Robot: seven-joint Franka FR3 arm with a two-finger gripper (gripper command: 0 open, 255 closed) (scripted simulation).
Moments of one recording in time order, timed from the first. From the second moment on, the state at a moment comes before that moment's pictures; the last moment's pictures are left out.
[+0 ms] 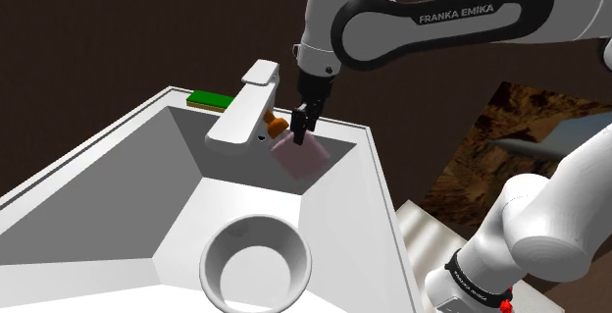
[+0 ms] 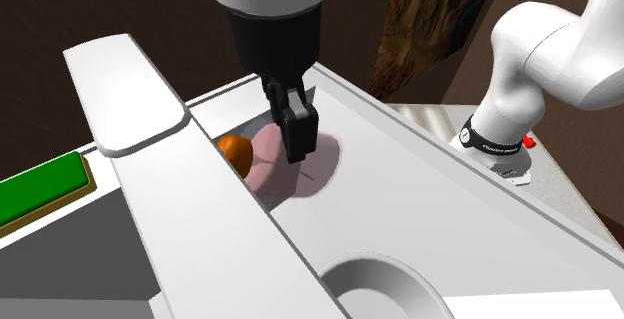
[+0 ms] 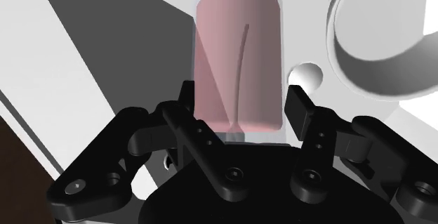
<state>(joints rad) 0.21 -0.15 0.21 -2.10 0.00 1.95 0.05</state>
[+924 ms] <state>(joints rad) 0.35 -0.24 0.40 -2.15 0.07 1.92 0.33</state>
